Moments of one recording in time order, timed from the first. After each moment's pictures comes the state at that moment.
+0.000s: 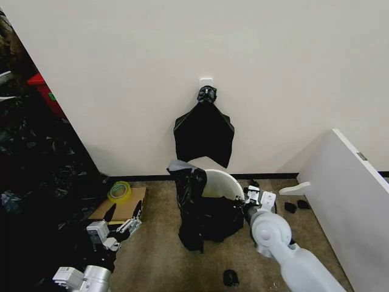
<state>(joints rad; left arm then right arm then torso) 1.85 -0.99 -0.46 -2.20 -0.74 -0.34 -0.16 -1.09 1.16 0.07 1.94 1.08 -0.47 0.84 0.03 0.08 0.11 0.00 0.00</state>
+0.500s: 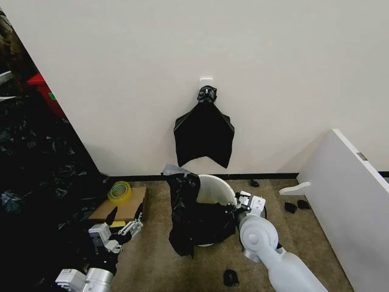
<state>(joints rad) 1.84 -1.00 -0.44 -2.20 -0.73 -0.32 -0.18 -1.11 1.19 0.05 1.93 1.06 -0.47 0.87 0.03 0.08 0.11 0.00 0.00</state>
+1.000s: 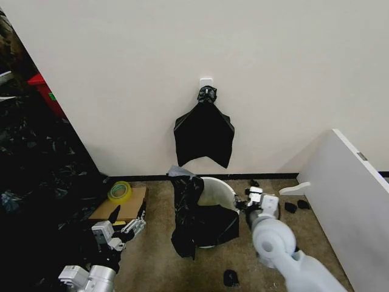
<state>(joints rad) 1.83 -1.00 -0.43 -2.23 -0.73 -0.29 -0.19 -1.22 1.02 0.11 2.17 0.86 -0.51 0.76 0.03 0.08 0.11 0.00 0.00</state>
